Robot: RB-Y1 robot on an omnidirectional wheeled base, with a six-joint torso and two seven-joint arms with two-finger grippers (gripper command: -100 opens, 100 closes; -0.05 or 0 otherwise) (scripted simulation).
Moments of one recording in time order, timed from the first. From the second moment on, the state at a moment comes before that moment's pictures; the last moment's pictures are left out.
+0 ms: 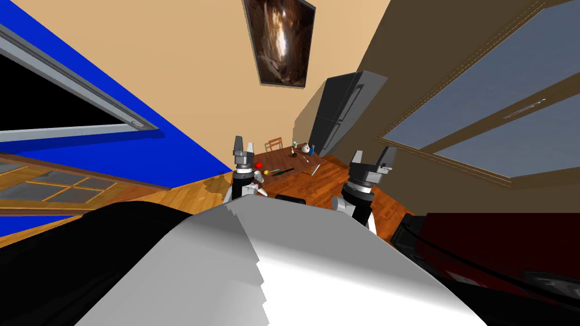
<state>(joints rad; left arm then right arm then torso) 0.52 0.01 0.03 -2.29 -0.09 -0.55 -0.04 0.48 -0.03 -0.06 -2.32 0.06 -0.56 -0.06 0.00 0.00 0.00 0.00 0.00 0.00</state>
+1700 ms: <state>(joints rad) 0.59 0.21 0.08 -1.88 0.10 -0.31 0.25 0.48 -0.03 -0.06 -2.32 0.06 -0.56 -0.06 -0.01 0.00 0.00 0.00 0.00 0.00</state>
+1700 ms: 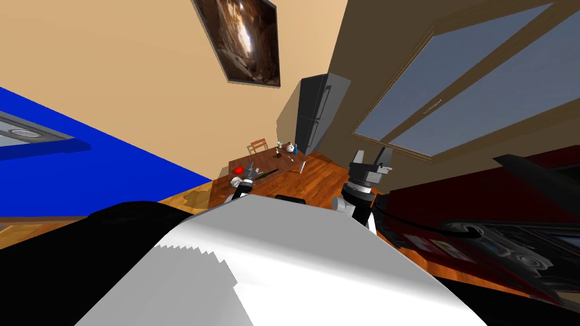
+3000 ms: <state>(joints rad) 0.60 0.24 0.13 -1.57 0.18 -0.16 0.44 0.48 -0.03 -0.06 -2.32 0.06 -0.56 -0.06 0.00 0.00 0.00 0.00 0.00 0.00</state>
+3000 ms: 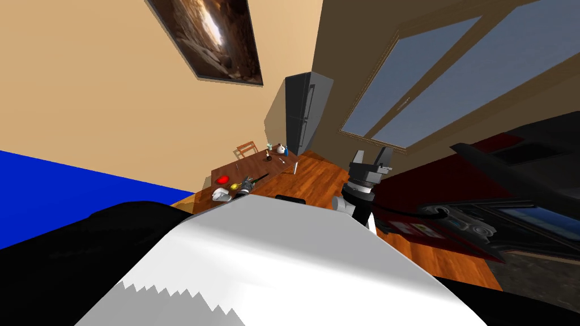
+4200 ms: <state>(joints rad) 0.54 0.26 0.20 -1.26 0.22 0.00 0.61 0.48 -0.03 -0.06 -2.32 0.06 -0.56 -0.06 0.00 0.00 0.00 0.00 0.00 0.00</state>
